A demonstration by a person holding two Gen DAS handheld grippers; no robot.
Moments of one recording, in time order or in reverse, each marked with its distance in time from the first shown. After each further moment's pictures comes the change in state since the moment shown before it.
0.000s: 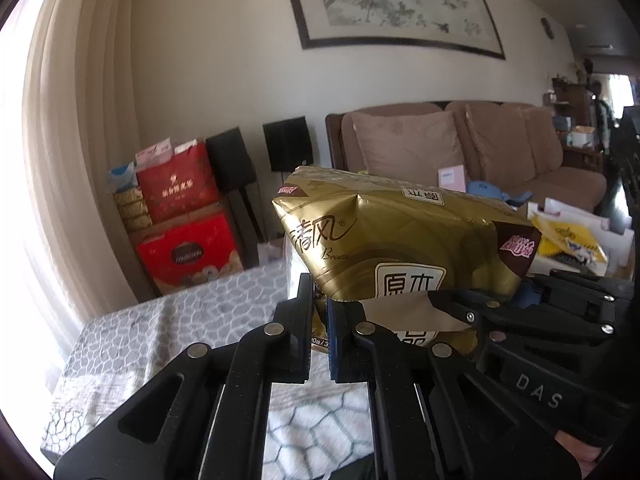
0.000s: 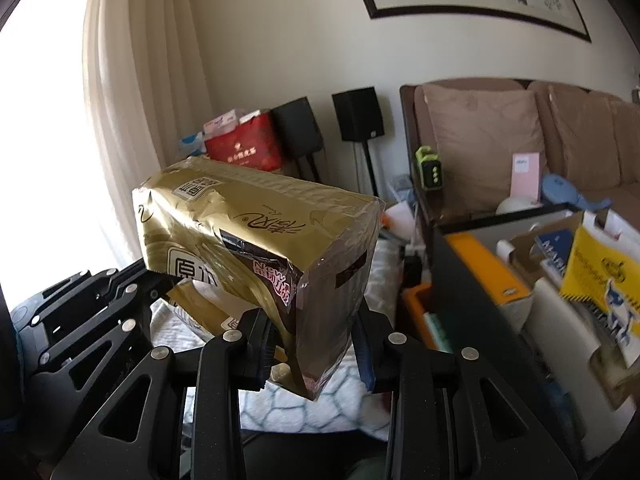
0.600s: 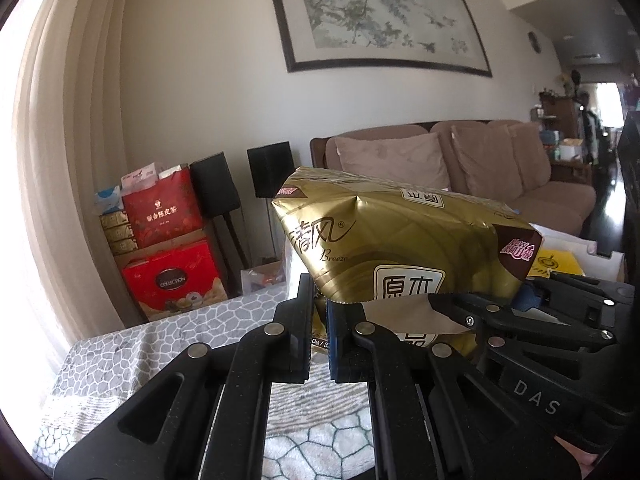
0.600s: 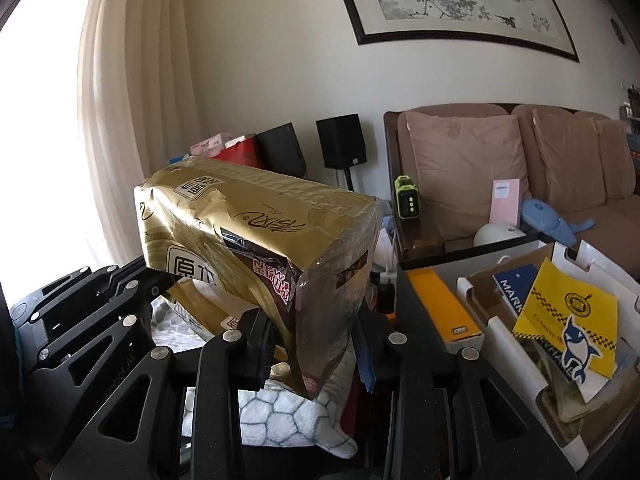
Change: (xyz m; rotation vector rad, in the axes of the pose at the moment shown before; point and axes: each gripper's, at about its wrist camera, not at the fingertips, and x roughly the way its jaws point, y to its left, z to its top) left arm 0.003 -0.020 0.025 0.006 -0.068 -0.045; right arm -0.024 -0.016 0.020 -0.025 -0.072 -0.059
